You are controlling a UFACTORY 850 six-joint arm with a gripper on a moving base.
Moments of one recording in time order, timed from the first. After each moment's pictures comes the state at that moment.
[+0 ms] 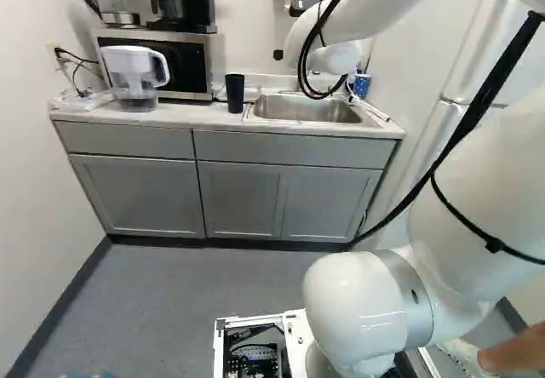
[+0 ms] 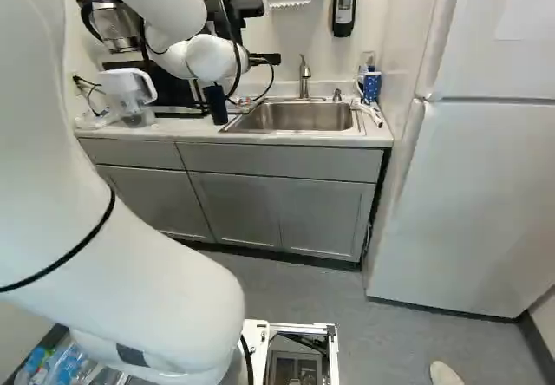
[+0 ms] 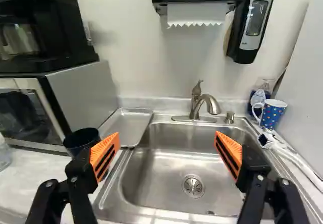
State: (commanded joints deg) arm -0.7 7.4 -49.2 0.0 26.8 0.0
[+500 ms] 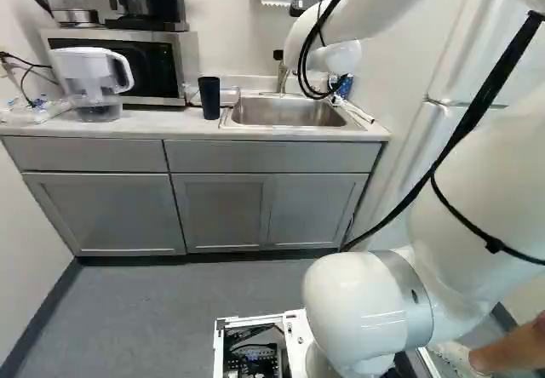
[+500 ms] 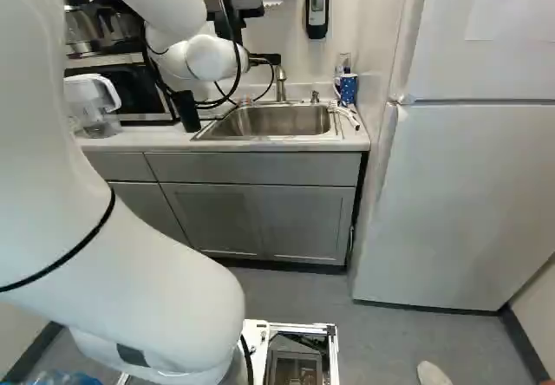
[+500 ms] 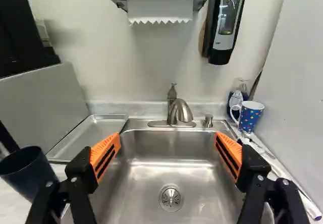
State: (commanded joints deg) arm -0.7 7.4 -49.2 0.0 26.8 0.0
